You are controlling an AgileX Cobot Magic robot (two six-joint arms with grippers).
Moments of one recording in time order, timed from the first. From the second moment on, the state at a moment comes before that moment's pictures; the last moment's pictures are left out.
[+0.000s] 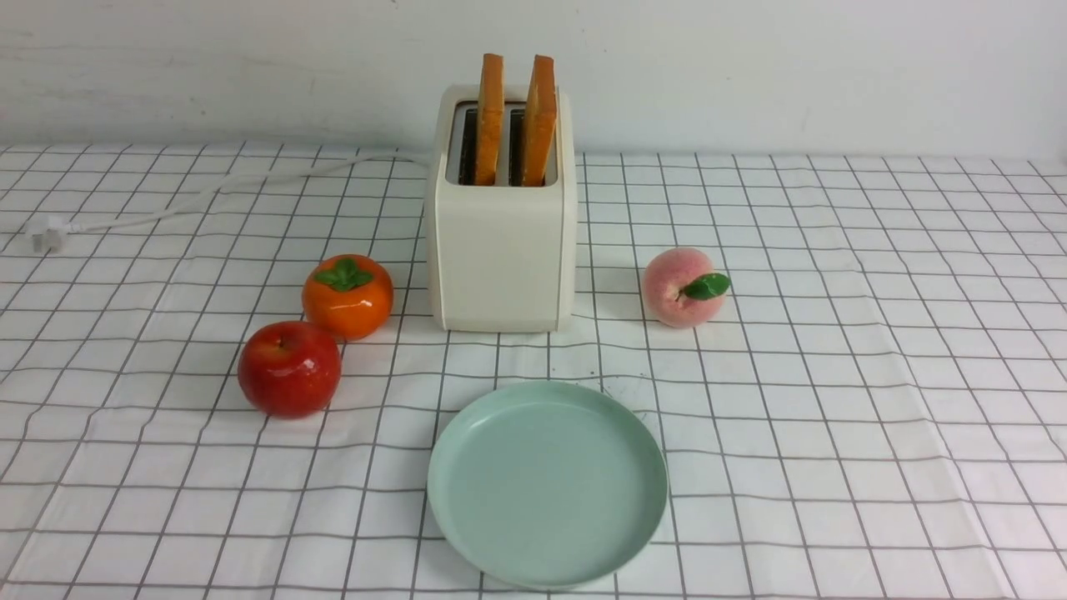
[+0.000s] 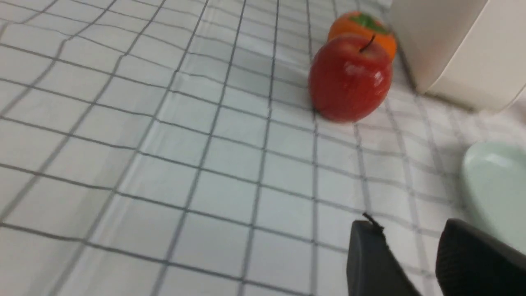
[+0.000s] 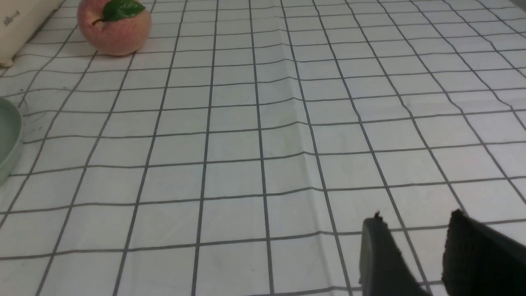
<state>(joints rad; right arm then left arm) -0.05 -0.01 0.02 -0.03 0.38 0.12 0.02 -0.01 0.03 -0.34 0.28 -0.17</state>
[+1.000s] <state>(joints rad) -0.05 -0.01 0.02 -0.03 0.38 0.12 -0.01 1.04 -0.94 -0.48 0.88 0.00</state>
